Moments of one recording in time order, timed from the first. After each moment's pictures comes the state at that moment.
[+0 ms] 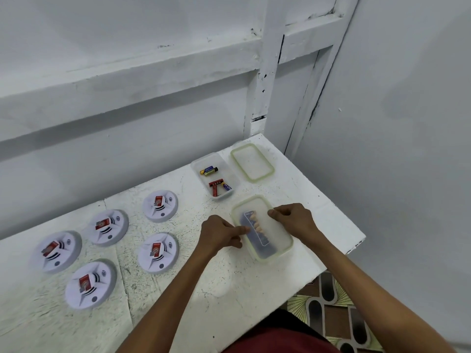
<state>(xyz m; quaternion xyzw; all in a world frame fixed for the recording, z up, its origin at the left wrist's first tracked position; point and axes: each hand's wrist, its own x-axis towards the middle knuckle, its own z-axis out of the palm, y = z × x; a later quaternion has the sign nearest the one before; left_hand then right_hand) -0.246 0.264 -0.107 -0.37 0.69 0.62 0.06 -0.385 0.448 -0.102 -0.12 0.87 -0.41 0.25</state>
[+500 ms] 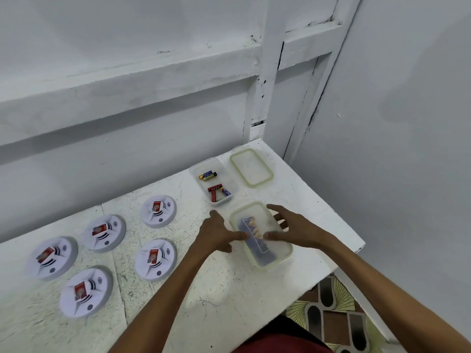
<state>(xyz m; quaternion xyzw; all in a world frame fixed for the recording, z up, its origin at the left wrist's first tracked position) -0.262 0.252 -0.094 -0.35 0.76 0.53 0.12 -0.398 0.461 -0.085 -0.30 0.82 -0.30 0.38</state>
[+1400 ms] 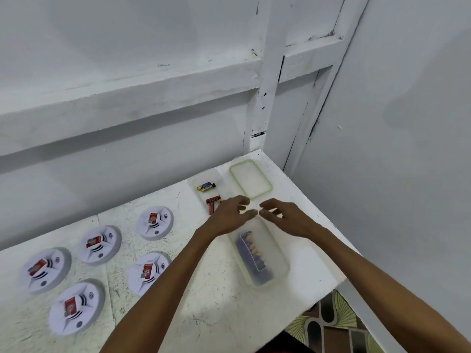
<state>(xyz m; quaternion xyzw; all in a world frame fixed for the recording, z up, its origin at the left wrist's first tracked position) -0.330 0.238 -0.085 -0.17 0.86 0.48 0.04 -0.445 0.426 -0.086 -0.37 0.85 -0.29 0.25</state>
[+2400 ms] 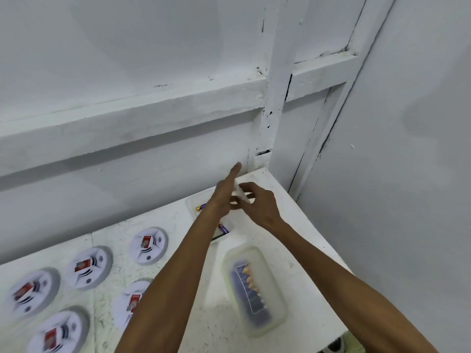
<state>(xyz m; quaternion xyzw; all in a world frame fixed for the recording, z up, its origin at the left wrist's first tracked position) -0.449 0.185 -0.062 -0.38 0.52 0.76 -0.03 -0.500 0.309 -0.090 -0.32 0.83 -0.43 0.13</state>
